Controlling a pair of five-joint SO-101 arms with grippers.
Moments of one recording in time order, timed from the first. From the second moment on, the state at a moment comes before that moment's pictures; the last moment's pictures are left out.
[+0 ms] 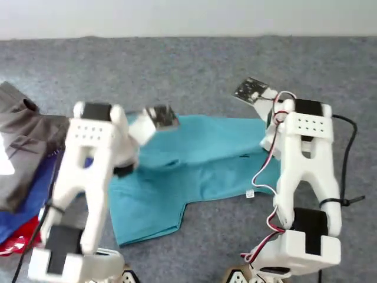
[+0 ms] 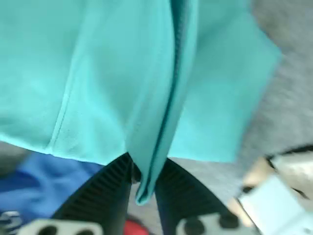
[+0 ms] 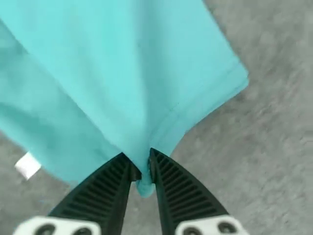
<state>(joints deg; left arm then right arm) 4.9 -7.9 17.6 99.3 -49.0 6.9 1.6 9.1 75.2 55.8</state>
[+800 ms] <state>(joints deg) 6.3 -18.1 43.4 97.1 -47.3 12.4 1.6 13.5 81.8 64.2</state>
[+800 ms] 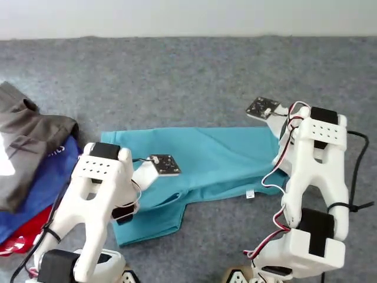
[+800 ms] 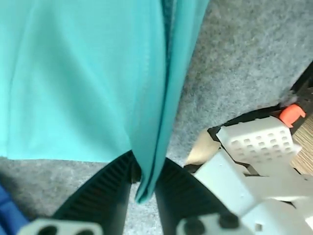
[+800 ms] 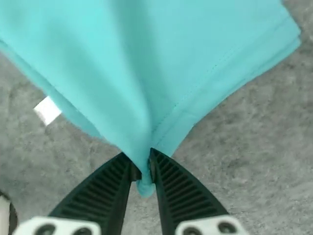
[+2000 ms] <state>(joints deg) -1.4 -18.1 20.7 96.2 -38.9 11.7 -3.6 4.2 80.9 52.9</state>
